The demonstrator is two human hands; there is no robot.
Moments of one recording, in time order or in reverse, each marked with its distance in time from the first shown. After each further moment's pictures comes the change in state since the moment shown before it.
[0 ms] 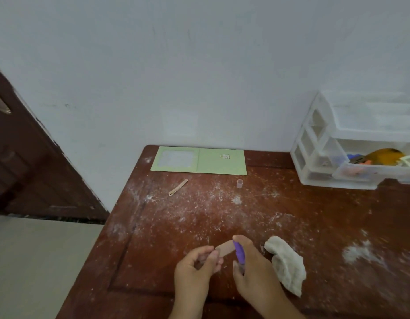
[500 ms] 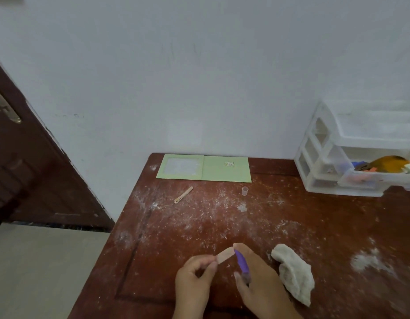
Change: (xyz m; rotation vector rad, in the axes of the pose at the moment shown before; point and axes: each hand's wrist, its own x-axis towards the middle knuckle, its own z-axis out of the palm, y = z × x) left_hand 0.006 0.005 -0.018 0.291 -0.002 0.176; right_hand -0.003 -0.011 0.000 0.079 -0.045 -0.007
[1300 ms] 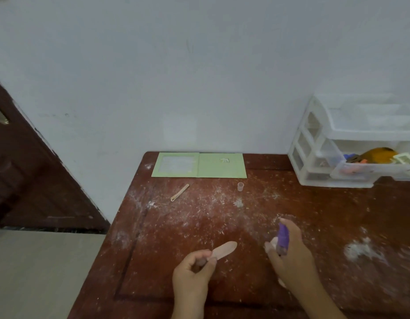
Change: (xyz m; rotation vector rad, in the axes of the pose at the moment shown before) left_hand 0.000 -0.004 0.003 -0.161 0.041 -0.090; right_hand 0.004 0.012 -0.049 -0.034 0.252 0.379
